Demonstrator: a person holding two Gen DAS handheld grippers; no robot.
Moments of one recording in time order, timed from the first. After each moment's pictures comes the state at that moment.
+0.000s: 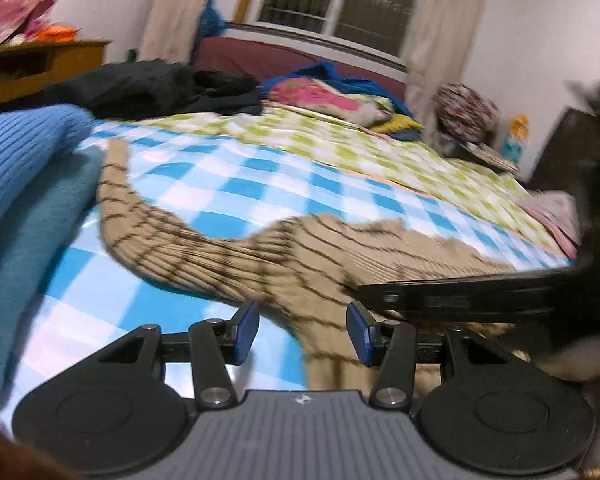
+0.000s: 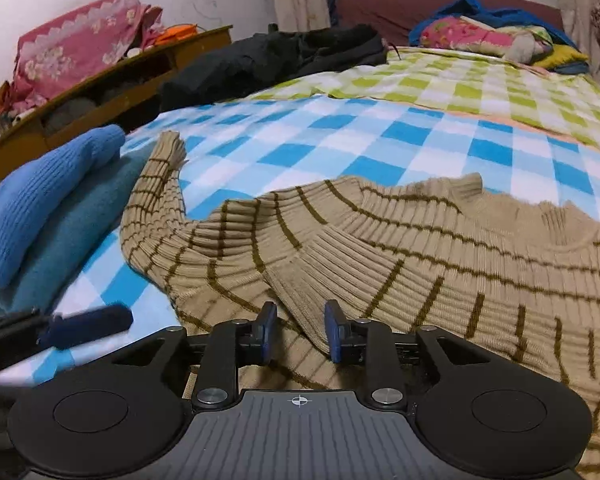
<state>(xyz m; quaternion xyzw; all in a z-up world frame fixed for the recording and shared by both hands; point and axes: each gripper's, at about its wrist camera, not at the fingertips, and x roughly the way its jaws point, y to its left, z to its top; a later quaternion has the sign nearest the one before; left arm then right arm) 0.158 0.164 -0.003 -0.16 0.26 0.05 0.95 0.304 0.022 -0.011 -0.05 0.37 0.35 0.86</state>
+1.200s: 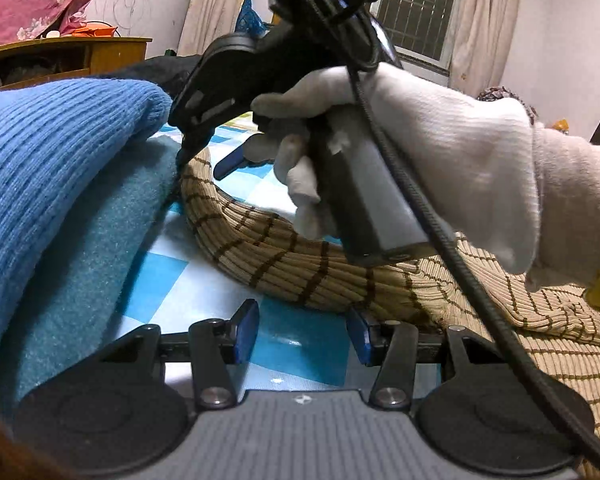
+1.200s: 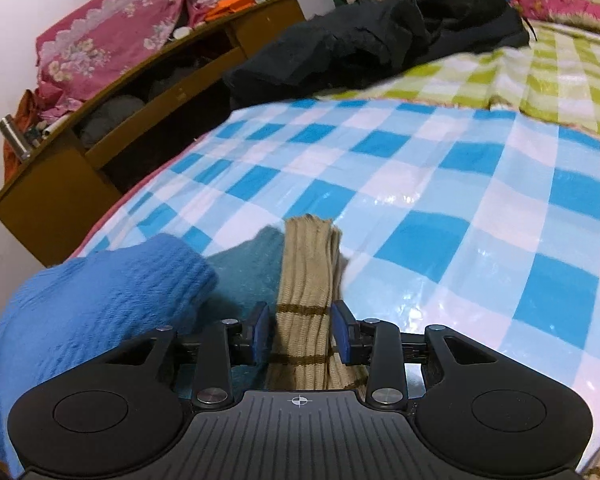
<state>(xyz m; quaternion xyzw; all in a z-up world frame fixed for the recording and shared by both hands) 0.174 0.231 -0.039 -0.14 0.26 0.10 0.95 0.398 0.285 -0.014 -0.01 0.44 0.42 0.79</state>
